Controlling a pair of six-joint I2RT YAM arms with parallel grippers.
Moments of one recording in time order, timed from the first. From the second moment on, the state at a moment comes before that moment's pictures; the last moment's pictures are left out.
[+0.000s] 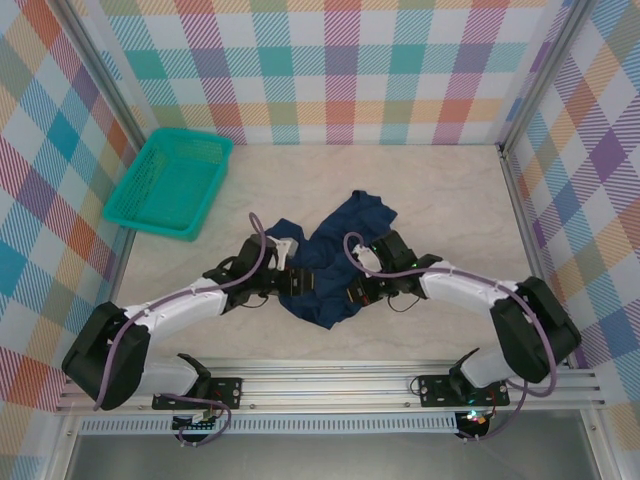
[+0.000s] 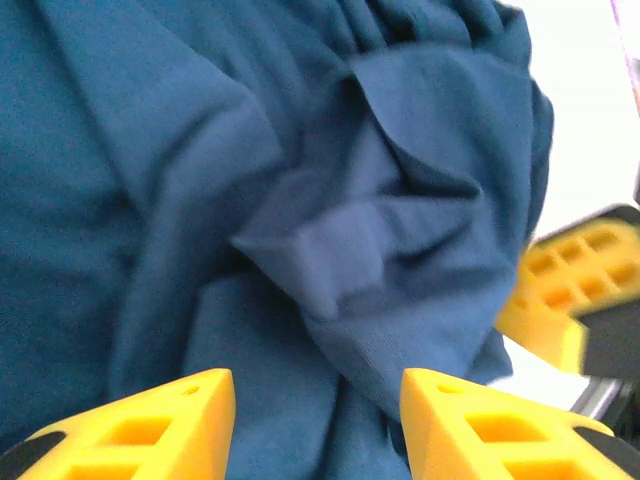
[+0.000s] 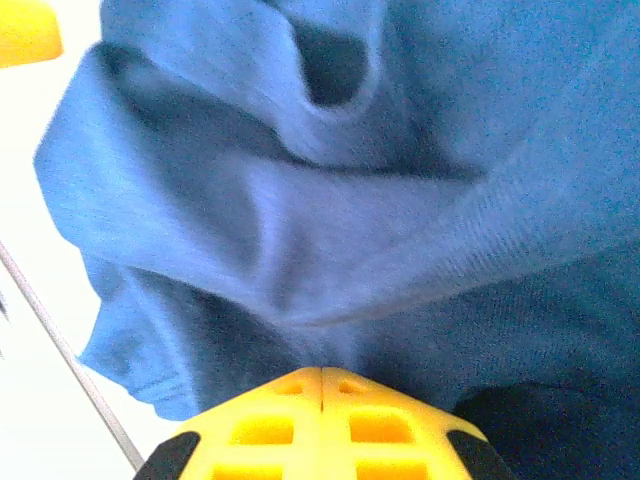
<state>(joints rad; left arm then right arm) -0.59 1.31 0.64 -0.11 0.33 -0.55 0.64 1.40 0.72 -0.30 -0.46 0.24</state>
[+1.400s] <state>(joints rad) -0.70 1.54 0.88 -0.28 0.27 -0.43 0.72 1.53 0.68 -0.08 -0.43 0.31</state>
